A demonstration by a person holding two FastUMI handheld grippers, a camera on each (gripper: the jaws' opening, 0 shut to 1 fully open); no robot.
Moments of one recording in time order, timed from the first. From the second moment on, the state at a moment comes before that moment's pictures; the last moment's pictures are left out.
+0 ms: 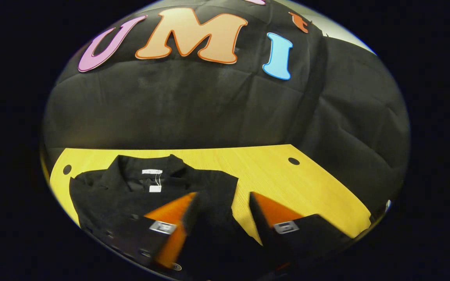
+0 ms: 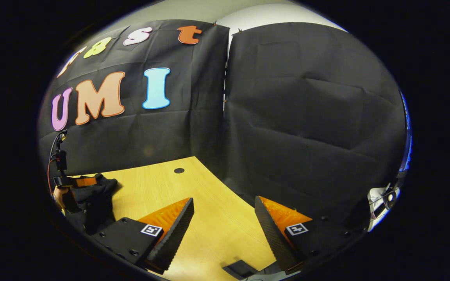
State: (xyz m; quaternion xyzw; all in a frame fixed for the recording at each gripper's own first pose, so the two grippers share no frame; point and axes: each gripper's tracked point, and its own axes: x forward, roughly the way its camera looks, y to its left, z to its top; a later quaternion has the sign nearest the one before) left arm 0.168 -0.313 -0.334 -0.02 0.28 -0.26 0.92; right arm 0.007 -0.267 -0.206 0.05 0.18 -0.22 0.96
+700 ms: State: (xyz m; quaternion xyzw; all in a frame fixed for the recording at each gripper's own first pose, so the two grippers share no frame) left arm 0.100 -0.145 -0.221 -0.01 0.16 -0.13 0.98; right arm 0.036 -0.178 -0.213 0.04 0.19 -0.09 0.98
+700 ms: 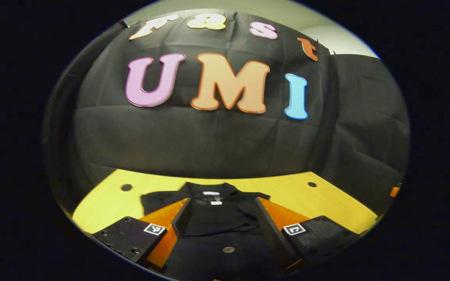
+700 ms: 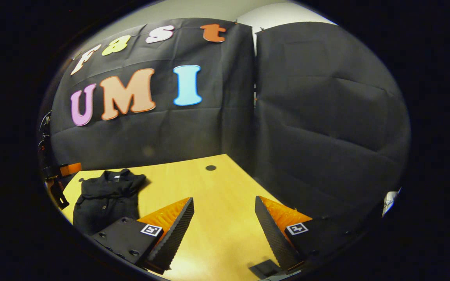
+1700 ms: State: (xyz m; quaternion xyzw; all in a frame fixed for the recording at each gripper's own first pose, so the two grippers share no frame) left arm -0.157 0.020 -0.365 0.04 0.42 0.00 0.91; right arm -0.034 0.001 -0.378 -0.04 0.39 0.15 0.91
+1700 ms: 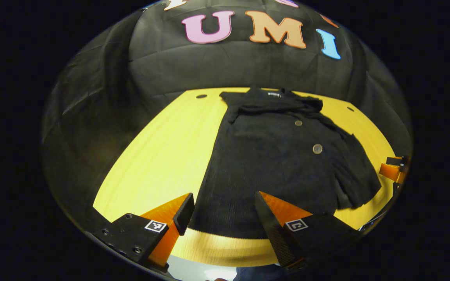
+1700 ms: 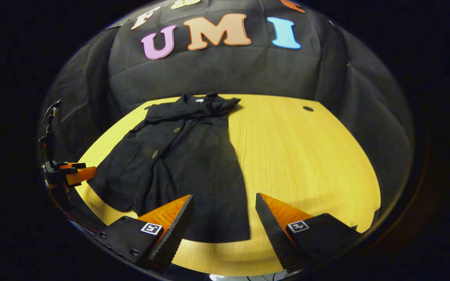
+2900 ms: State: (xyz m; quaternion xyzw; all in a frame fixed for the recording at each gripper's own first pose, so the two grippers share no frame) left arm -0.177 -0.001 -0.391 -0.02 0.44 -0.02 0.90; right arm -0.065 0.030 -0.421 0.01 0.45 0.14 0.88
